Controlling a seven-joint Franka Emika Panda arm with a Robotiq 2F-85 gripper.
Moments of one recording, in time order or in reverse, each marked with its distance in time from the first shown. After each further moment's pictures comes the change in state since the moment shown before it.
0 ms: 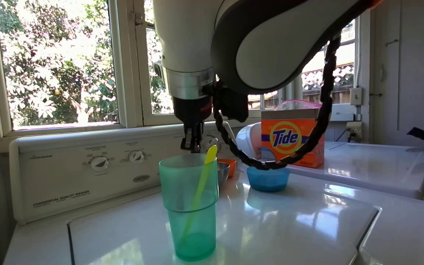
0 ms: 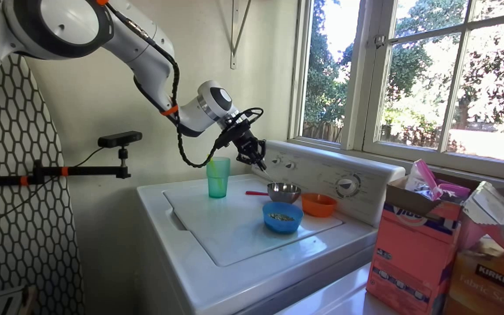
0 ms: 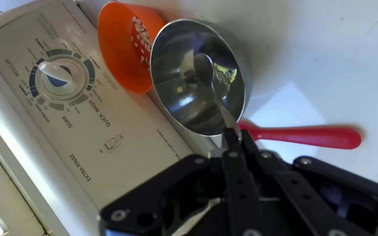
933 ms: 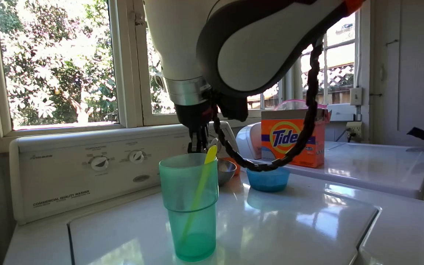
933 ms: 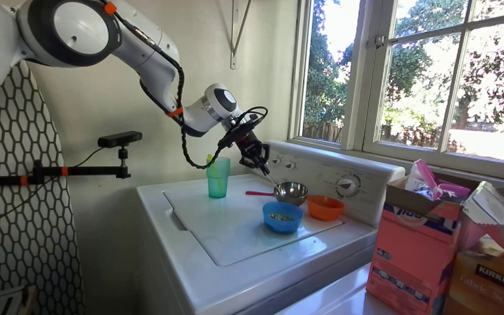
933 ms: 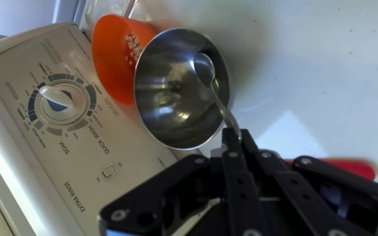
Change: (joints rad) arm 0.004 0.052 -0.005 0.076 0.028 -0.123 -0.064
